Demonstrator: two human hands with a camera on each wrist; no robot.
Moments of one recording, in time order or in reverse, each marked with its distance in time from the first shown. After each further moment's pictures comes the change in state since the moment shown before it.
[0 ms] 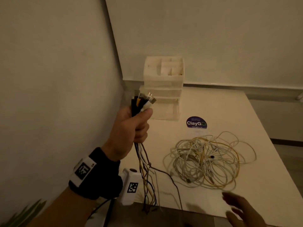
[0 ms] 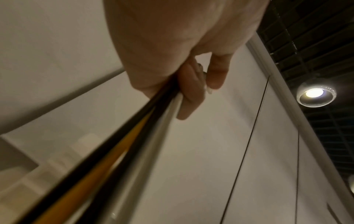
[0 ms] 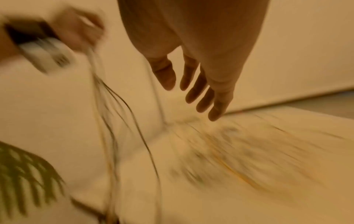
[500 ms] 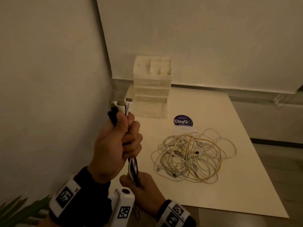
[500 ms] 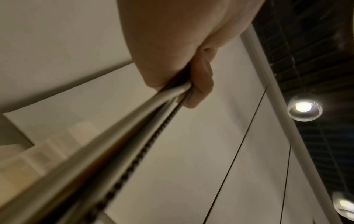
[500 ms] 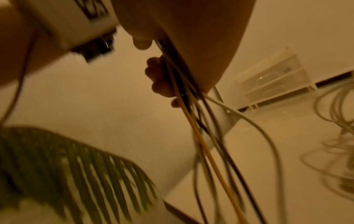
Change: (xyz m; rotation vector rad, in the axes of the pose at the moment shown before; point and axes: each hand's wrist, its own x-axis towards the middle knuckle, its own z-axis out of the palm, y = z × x) left_hand -0.052 -0.014 0.017 -0.376 -0.153 0.037; right_hand 0.011 -0.076 0.157 0.263 -0.541 -0.083
